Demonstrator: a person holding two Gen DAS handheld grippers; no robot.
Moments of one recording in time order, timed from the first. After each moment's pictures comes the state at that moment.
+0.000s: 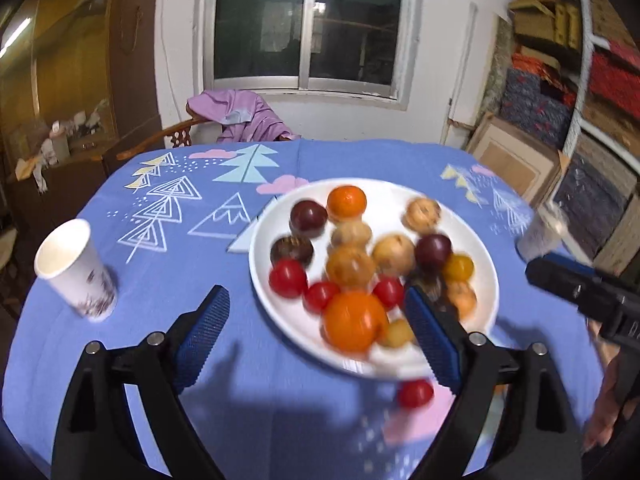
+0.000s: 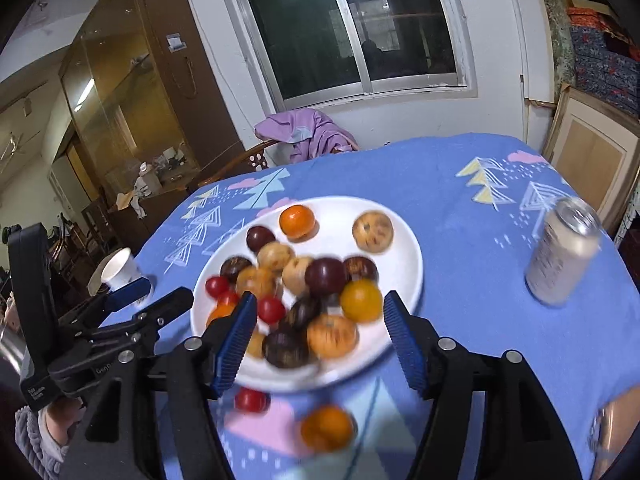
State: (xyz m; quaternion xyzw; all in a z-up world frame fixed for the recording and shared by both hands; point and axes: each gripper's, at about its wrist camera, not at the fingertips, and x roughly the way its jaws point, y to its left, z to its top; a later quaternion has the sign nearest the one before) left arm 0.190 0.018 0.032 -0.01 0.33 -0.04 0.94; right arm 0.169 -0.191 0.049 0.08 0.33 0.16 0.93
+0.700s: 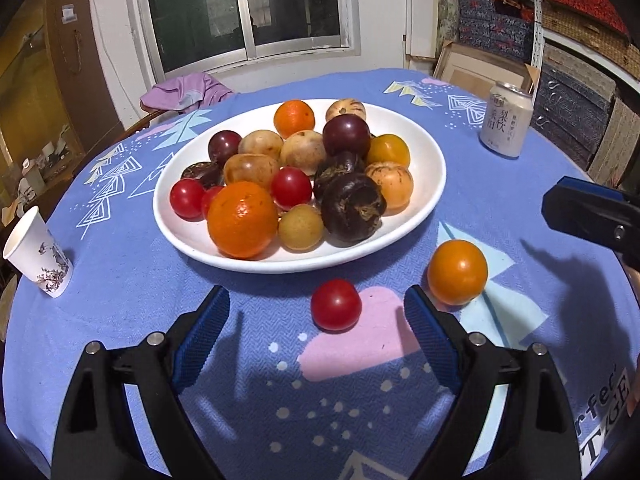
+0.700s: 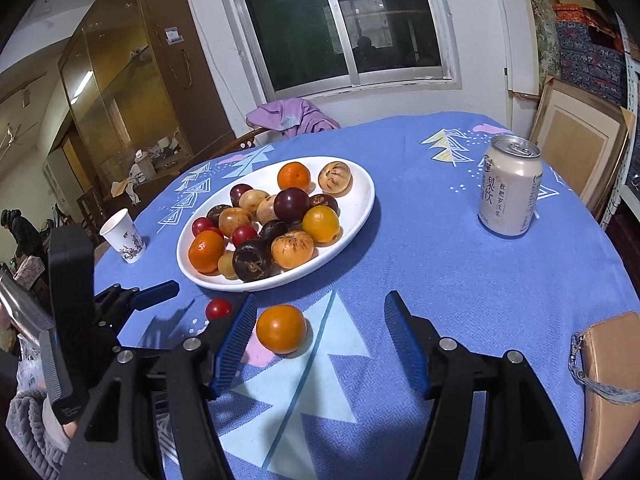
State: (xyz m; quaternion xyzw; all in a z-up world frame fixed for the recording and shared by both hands) left arm 0.173 -0.052 -0.022 0.09 0.38 -0.08 0.92; right arm 0.128 -0.221 0.023 0.07 0.34 0.15 0.92
